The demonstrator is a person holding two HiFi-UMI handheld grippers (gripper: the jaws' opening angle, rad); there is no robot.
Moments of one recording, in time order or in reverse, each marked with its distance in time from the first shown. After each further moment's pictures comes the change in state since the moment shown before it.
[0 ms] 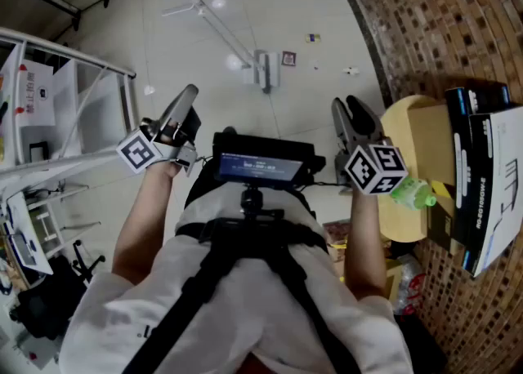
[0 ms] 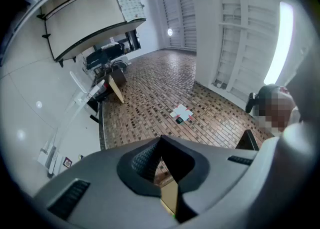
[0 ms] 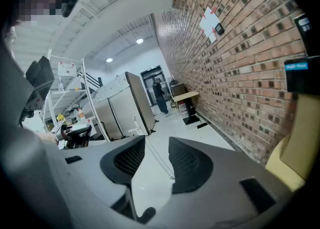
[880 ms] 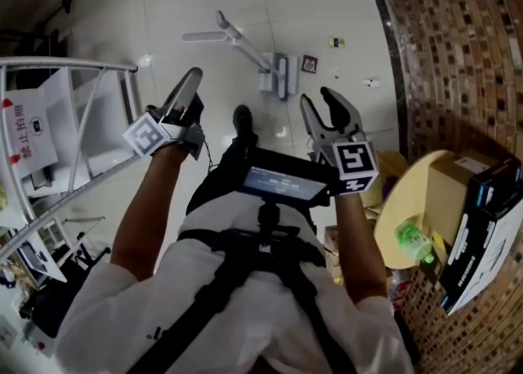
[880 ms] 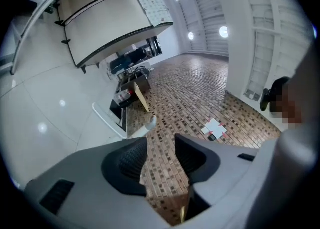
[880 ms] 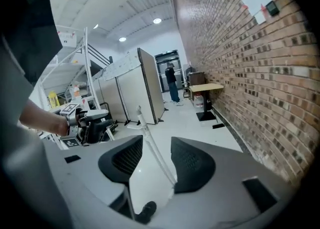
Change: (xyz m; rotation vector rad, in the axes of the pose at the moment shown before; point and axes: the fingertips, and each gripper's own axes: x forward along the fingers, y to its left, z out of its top) left arm 0.058 0.203 0.152 -0.088 -0.061 0.209; right arm 0.271 0.095 0.028 -0.213 0.140 0.080
